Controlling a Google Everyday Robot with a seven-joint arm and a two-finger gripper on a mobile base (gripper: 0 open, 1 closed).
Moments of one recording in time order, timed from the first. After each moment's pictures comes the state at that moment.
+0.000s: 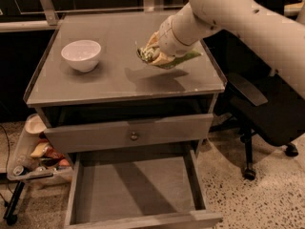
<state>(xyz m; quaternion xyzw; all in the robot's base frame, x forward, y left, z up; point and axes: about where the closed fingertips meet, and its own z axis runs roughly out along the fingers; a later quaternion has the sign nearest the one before) 0.669 -0.030 0.898 -0.75 0.55 -0.03 0.36</state>
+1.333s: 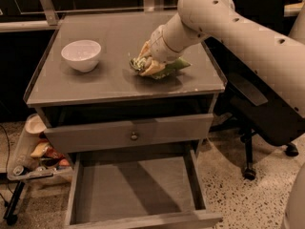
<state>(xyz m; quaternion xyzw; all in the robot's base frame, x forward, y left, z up) 0.682 0.001 0.865 -0.76 0.54 0.01 0.36</state>
